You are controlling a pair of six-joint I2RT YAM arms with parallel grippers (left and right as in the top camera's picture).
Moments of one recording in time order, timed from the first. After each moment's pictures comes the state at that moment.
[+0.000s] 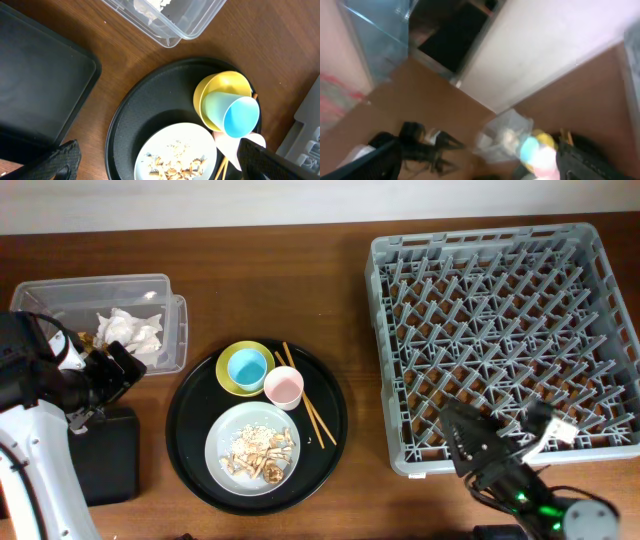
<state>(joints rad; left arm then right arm) 0.46 1.38 1.39 -1.24 0.25 -0.28 -0.02 0.16 0.48 -0.21 -0.64 1.04</state>
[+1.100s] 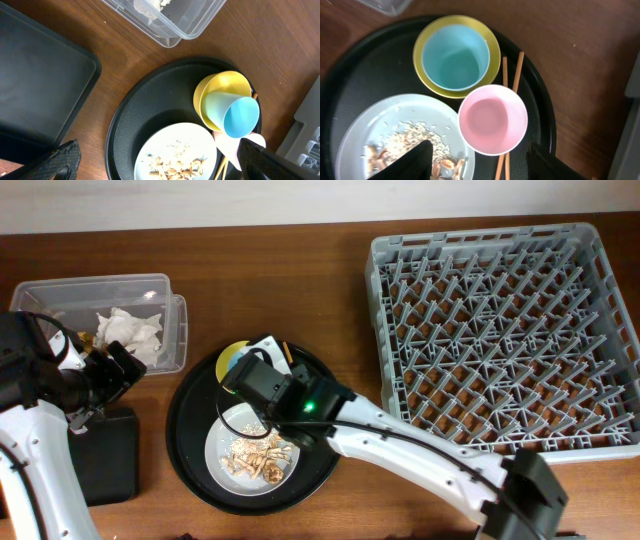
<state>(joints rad) 0.46 1.38 1.39 -1.24 0.25 -0.28 1.00 1.79 1.51 -0.73 0.32 0.37</state>
